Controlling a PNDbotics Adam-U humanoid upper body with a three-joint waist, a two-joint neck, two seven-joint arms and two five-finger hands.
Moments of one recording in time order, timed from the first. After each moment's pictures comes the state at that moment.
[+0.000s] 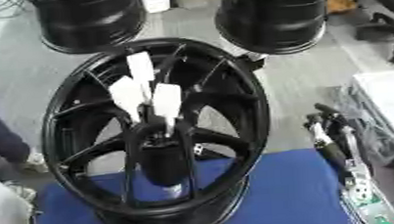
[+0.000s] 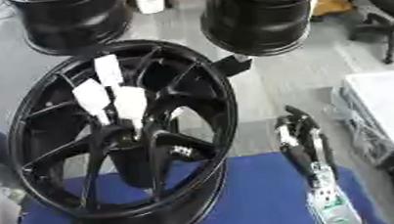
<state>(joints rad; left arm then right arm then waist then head) -0.02 0.13 0.24 -1.73 0.15 0.01 -0.23 -0.02 -0.15 -0.02 -1.50 0.09 -0.33 -0.21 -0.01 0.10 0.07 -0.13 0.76</state>
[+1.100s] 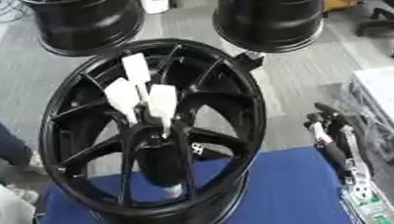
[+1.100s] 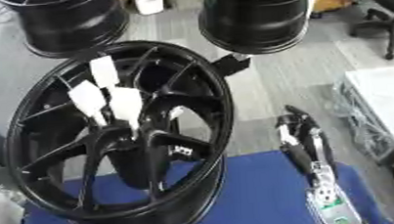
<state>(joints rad) -0.15 0.59 0.23 -1.82 0.23 -0.21 -0.25 -0.02 -0.16 -0.02 -1.49 0.09 -0.32 -0.21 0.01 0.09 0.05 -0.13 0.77</state>
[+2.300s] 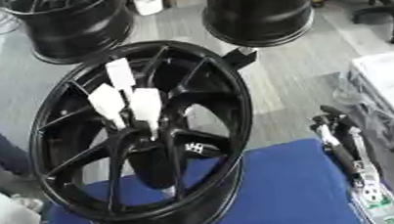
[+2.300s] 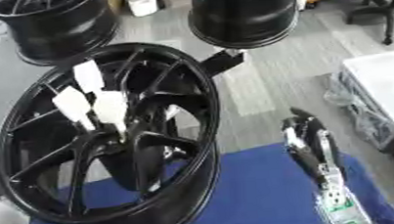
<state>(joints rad) -0.93 0.79 -0.30 -1.22 -0.22 -0.52 -0.60 -0.02 -0.18 0.00 -1.48 0.09 -0.32 -0.19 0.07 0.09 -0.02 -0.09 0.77</state>
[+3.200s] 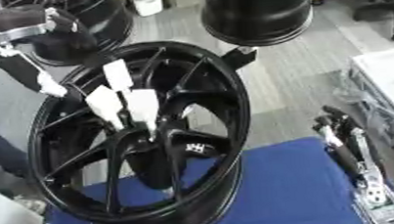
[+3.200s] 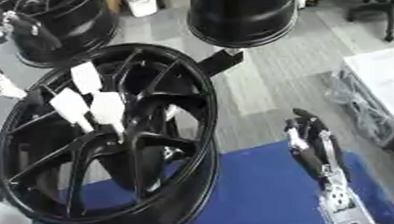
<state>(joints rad) -0.95 0.66 -0.45 -1.19 -0.40 -0.56 -0.56 -0.04 -0.18 0.01 -1.47 0.09 -0.33 -0.18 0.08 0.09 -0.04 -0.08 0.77</state>
